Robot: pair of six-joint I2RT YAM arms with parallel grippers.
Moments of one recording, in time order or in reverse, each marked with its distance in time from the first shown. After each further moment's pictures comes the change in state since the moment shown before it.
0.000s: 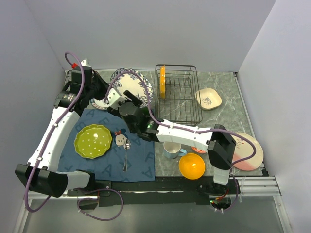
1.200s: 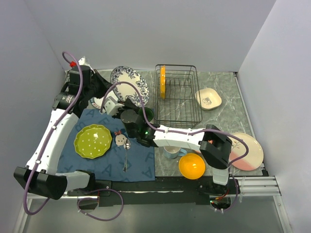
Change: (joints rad) left arm -0.004 -0.023 0.000 0.044 -0.003 -0.003; right arm 0.011 0.041 -0.117 0.288 0.078 -0.290
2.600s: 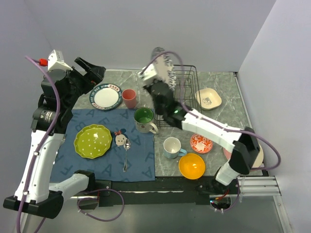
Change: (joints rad) left arm 0.029 -0.187 0.061 0.067 -0.118 0.026; right arm -0.241 -0.269 -0.024 -0.248 -0.028 0.294
